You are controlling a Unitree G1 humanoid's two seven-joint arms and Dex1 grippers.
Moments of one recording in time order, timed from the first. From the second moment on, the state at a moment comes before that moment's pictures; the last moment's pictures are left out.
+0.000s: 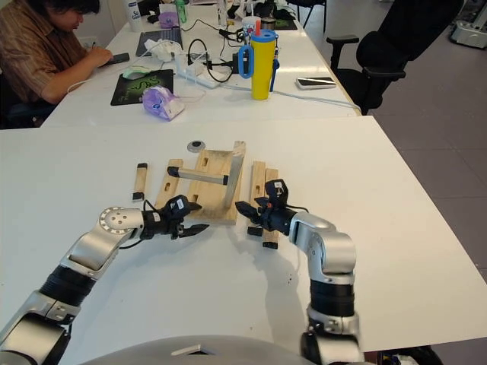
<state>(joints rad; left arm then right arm) -0.26 0.61 -0.36 0.05 -0.08 0.31 -0.85 -0.21 0.08 -0.16 -0.42 0.16 1.29 0.42</state>
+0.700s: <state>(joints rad) -0.25 0.61 -0.36 0.03 -0.08 0.32 -0.83 -0.20 0.08 -0.15 -0.59 0.29 1.52 0.22</state>
